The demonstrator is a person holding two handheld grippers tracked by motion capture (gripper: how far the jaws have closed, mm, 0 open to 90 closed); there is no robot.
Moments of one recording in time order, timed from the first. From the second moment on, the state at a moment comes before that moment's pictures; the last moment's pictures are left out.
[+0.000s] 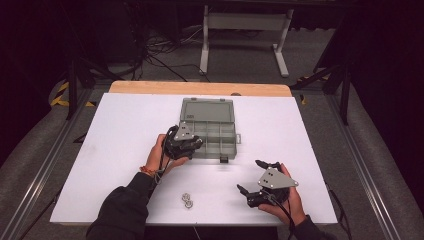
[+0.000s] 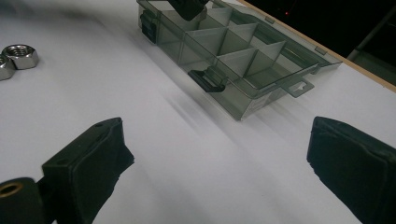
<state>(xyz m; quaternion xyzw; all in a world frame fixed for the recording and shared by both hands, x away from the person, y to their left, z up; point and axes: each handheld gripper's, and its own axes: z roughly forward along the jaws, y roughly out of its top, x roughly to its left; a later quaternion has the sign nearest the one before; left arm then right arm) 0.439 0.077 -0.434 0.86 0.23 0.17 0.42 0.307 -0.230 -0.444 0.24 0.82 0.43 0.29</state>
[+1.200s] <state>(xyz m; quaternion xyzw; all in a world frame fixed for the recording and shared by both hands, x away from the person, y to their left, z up) 0.407 0.097 -0.410 0.86 0.20 0.19 0.43 0.306 -0.229 -0.443 0.24 0.82 0.43 0.29</state>
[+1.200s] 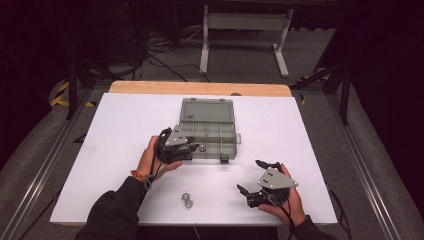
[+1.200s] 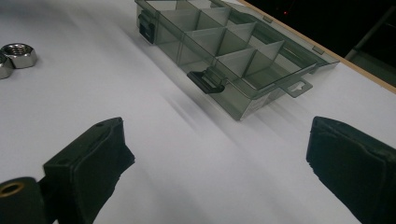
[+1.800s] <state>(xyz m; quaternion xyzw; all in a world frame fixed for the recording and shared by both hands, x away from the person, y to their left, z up) 0.361 0.126 -0.405 0.87 0.16 0.20 0.43 0.306 -0.228 -0.443 0.24 0.82 0.43 0.29</state>
